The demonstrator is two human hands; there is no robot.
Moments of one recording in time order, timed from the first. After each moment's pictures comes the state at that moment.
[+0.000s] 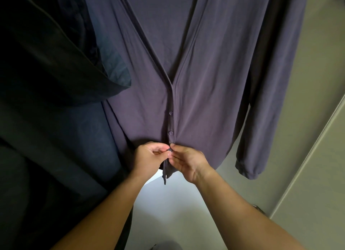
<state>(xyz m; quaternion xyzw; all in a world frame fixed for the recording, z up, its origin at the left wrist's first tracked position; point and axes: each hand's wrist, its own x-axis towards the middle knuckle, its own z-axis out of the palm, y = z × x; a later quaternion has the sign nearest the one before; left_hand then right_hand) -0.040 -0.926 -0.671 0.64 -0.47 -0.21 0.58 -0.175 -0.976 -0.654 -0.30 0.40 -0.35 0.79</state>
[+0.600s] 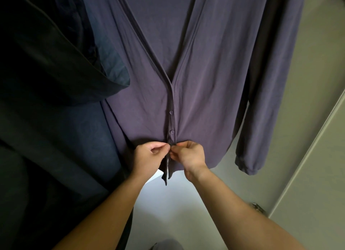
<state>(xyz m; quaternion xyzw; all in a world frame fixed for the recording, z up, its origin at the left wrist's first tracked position) -0.040 -0.926 -0.674 0.65 -0.46 -0.19 0.57 -0.169 -0.975 -0.656 -0.43 0.45 -0.43 0.65</state>
